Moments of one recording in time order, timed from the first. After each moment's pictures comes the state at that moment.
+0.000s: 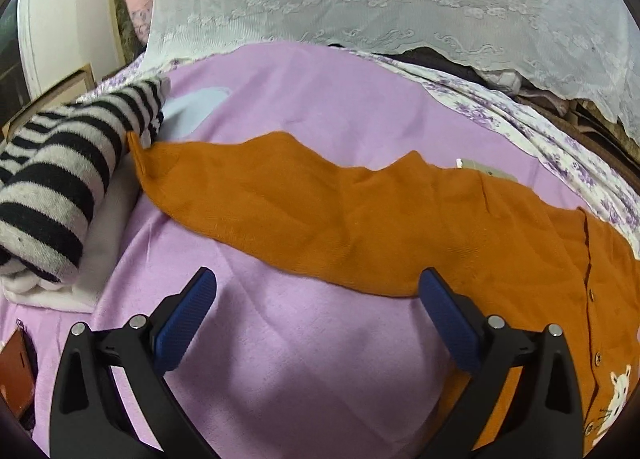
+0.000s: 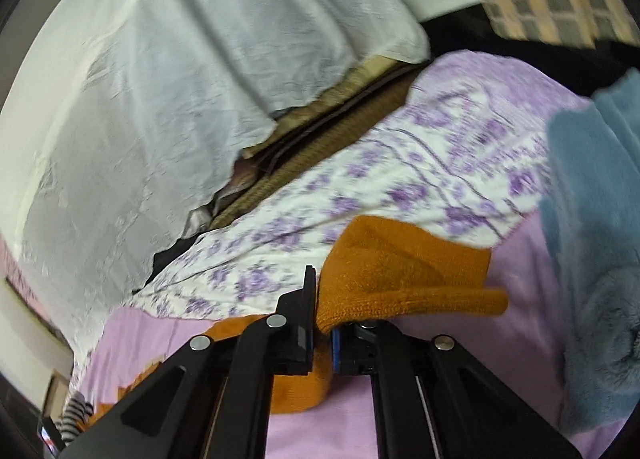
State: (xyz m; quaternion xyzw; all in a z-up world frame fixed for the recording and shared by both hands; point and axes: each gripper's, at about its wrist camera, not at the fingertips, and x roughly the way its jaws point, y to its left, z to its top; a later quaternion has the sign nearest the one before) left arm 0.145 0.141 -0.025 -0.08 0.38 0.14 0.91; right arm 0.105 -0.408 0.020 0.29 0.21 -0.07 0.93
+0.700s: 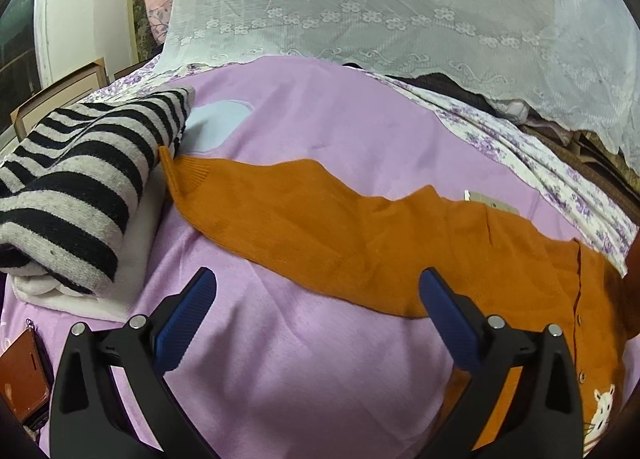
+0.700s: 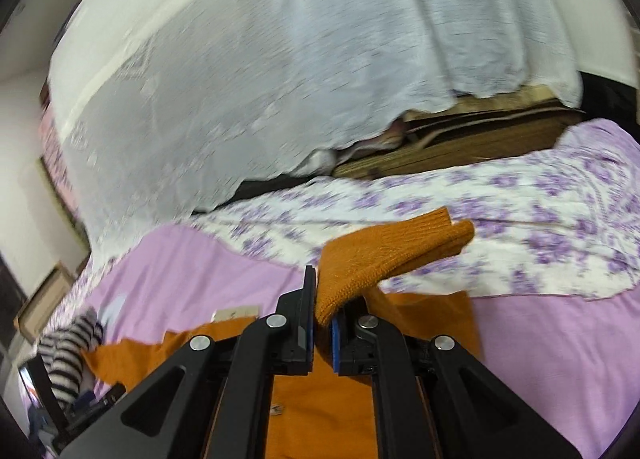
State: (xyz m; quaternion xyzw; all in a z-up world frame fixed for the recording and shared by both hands) left arm 0.131 0.163 -0.005 -0.11 0.35 0.16 0.92; right arm 0.170 -0.196 0.059 0.13 0.25 0.05 0.96
